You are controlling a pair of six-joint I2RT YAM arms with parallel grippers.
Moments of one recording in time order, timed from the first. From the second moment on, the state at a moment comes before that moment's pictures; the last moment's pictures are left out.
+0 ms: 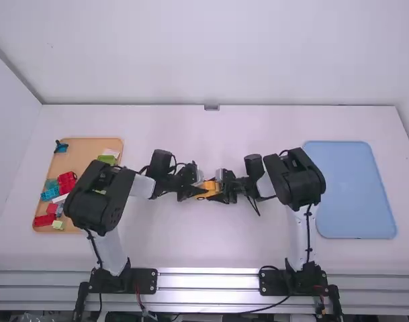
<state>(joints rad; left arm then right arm) -0.26 1.90 0.71 0.29 0.92 0.81 0.32 2.25 0.79 0.61 -1.15 -0.81</state>
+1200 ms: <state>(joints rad) -0.24 1.91 0.65 0.51 0.96 0.78 0.35 2.25 0.79 0.62 -1.13 -0.82</state>
